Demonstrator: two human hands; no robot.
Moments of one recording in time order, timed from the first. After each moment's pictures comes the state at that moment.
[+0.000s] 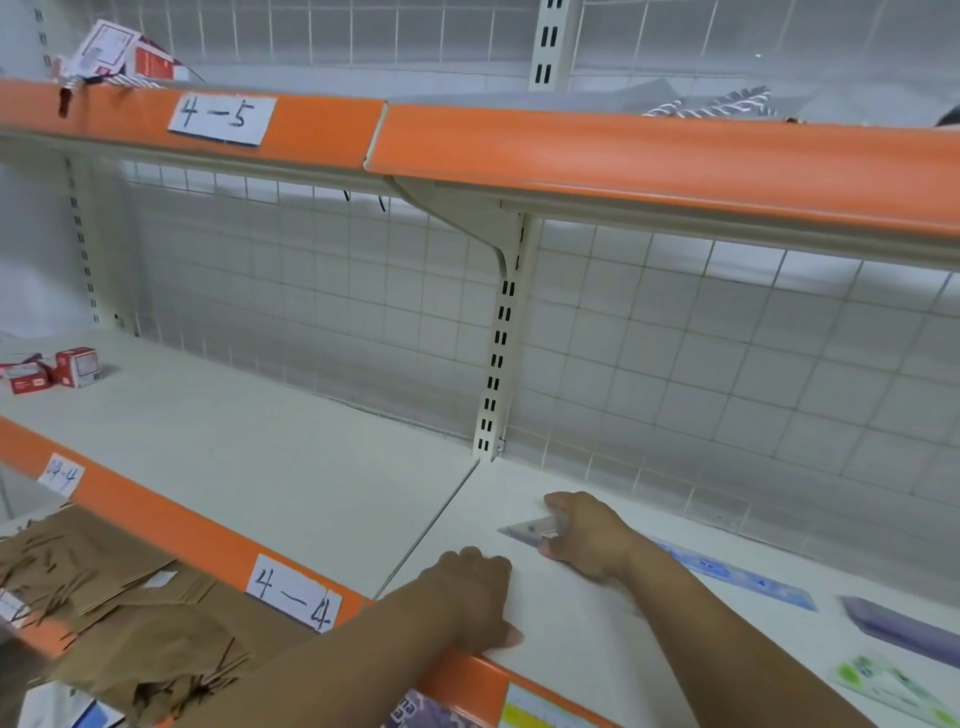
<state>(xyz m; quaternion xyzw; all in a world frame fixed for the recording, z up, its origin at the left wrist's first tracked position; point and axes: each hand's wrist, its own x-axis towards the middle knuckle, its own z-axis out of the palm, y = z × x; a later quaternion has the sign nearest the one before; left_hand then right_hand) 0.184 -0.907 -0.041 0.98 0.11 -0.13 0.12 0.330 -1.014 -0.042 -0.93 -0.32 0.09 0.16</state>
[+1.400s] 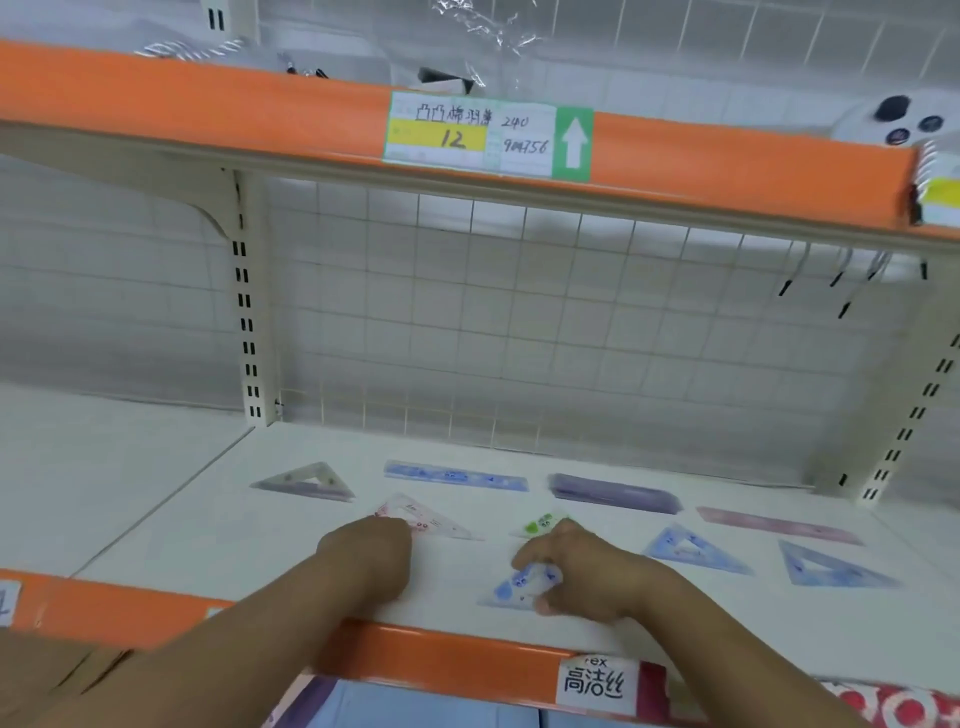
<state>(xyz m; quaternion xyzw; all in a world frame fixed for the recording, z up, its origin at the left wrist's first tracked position) 0.227 -1.074 -0.038 0.99 0.09 -0.12 0.01 0.278 -1.295 -0.030 -0.94 -0.27 0.18 0.09</state>
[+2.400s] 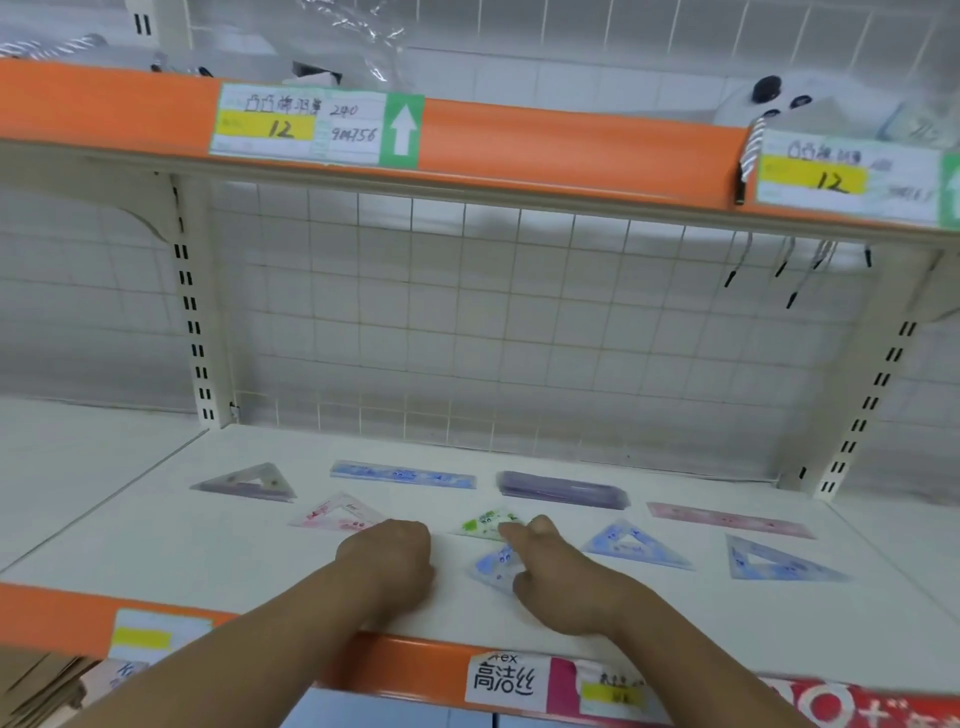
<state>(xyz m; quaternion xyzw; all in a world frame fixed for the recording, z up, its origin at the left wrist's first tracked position) 0.245 -1.158 -0.039 0.99 0.07 -0.09 0.04 0.279 -1.343 -0.036 -0.93 -0.28 0.16 0.18</state>
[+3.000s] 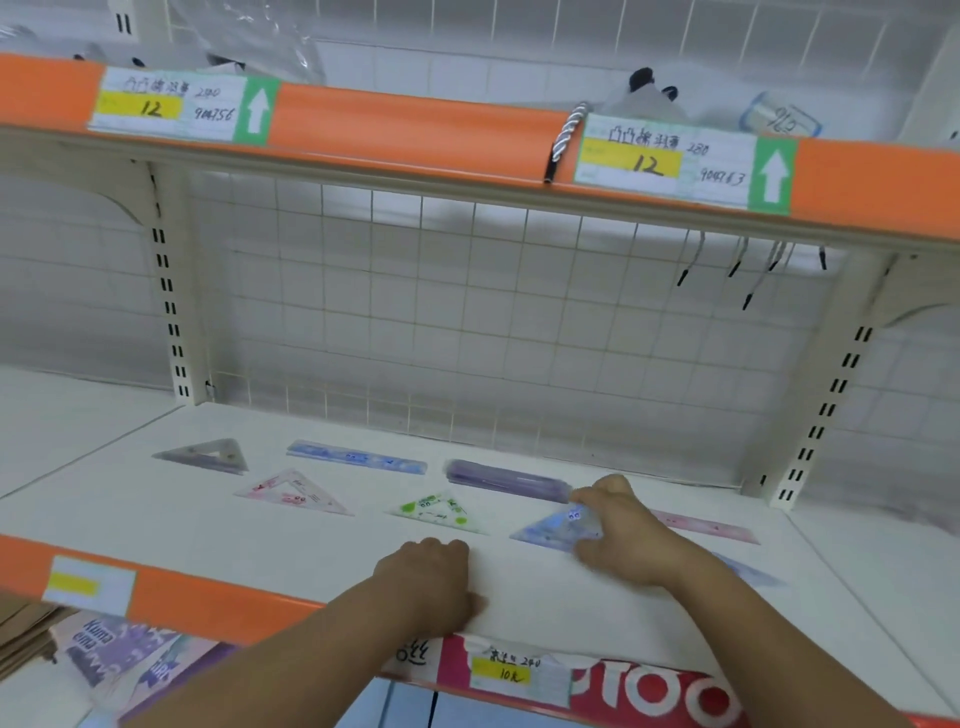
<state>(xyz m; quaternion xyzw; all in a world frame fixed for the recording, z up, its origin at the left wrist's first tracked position) 0.240 -1.275 -0.044 0.99 0.06 -0.12 0.07 0.339 -1.476 -0.024 -0.95 -0.24 0.08 0.18</state>
